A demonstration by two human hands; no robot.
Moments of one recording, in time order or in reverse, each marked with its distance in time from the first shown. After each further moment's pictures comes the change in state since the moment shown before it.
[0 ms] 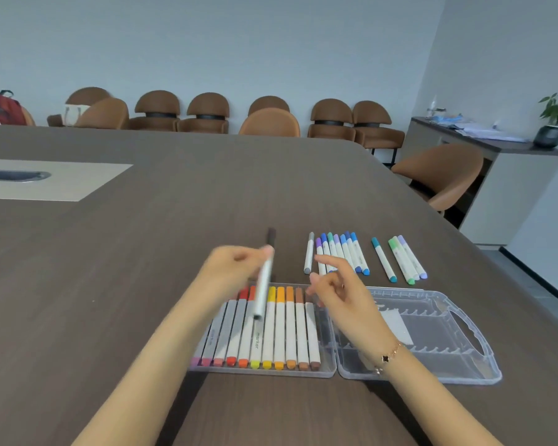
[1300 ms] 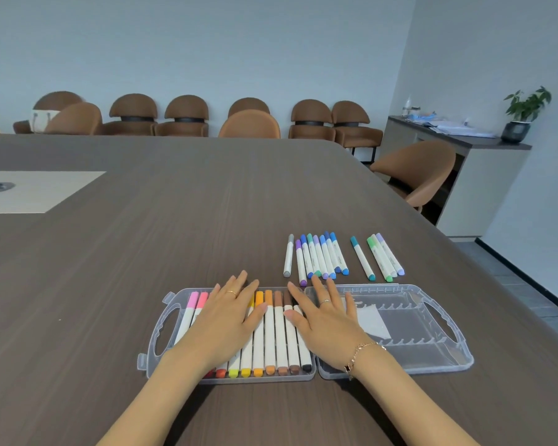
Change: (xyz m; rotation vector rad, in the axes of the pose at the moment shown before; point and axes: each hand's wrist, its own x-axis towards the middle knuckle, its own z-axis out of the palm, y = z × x) left_hand 0.007 -0.057 0.040 0.909 -0.189 0.301; right_hand 0.007 0.032 -0.002 -1.001 -0.349 0.202
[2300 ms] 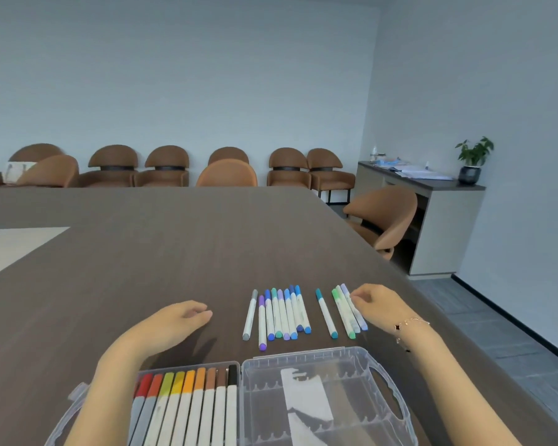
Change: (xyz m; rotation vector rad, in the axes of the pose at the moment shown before) left_hand 0.067 -0.016 -0.060 -0.365 -0.098 -0.183; right_hand 0.035 0.141 -0.104 0.423 0.217 0.293
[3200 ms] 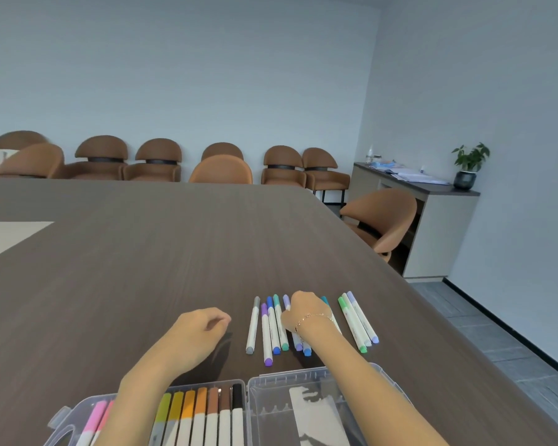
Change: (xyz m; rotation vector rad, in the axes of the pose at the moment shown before) left_hand 0.032 0.006 0.030 -0.028 0.145 0.158; right_hand 0.060 -0.086 0.103 -0.320 0.005 -0.017
